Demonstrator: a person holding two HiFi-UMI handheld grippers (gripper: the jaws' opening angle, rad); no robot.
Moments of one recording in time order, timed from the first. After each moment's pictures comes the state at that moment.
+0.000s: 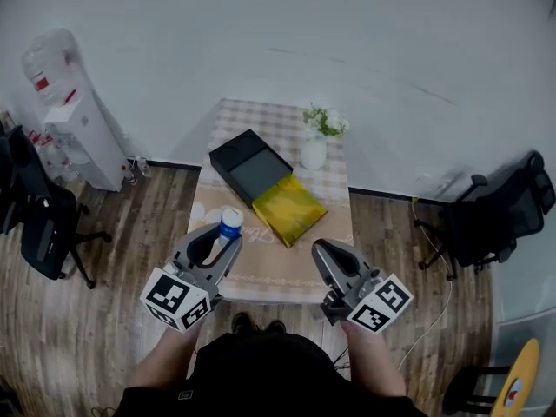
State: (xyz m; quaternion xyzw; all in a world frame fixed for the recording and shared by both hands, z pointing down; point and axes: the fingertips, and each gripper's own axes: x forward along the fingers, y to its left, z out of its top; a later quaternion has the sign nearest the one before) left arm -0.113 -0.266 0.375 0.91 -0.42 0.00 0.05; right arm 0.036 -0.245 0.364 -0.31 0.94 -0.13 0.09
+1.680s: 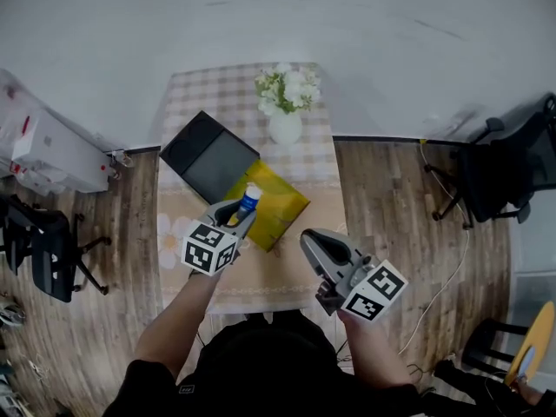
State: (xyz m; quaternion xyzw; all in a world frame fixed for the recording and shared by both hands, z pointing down) left arm 0.019 -0.457 0.602 0.89 -0.33 0.24 0.19; right arm 0.120 -0.369 0.466 -0.34 0.90 -0.25 0.10
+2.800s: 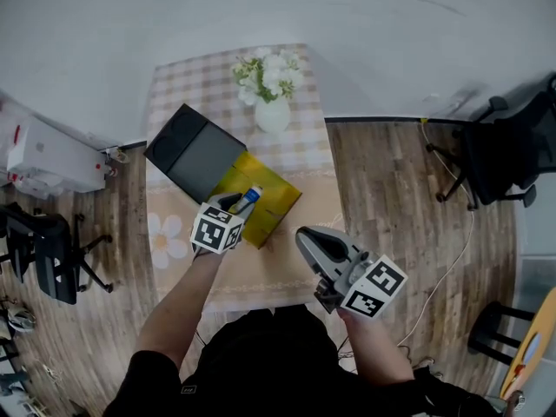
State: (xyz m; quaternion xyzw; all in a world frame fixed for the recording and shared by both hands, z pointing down) left arm 0.037 -0.477 0.694 0.85 -0.31 0.36 0.22; right arm 0.140 -0.375 0.493 -0.34 0.89 -0.28 0.10
